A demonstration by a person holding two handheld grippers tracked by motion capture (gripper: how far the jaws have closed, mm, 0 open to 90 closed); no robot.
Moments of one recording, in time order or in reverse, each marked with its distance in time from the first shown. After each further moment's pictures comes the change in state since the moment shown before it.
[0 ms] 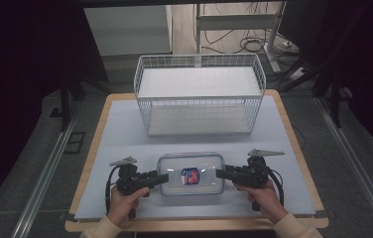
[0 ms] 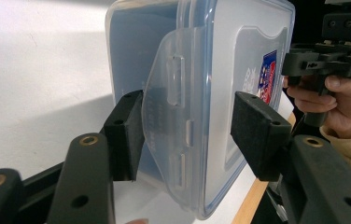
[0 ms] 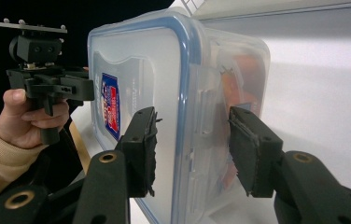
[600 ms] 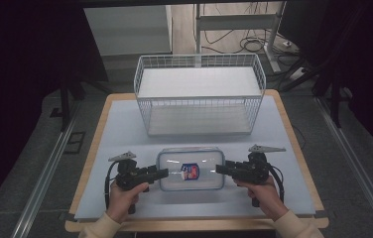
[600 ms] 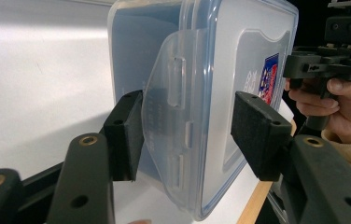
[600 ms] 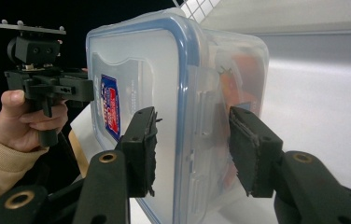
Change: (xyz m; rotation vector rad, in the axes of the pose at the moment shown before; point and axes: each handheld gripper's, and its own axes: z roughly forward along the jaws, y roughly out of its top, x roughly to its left) left arm -0.005 0.017 -0.004 -0.025 0.011 0.020; right arm 0.005 0.013 -0.002 -0.033 -0.009 -0.025
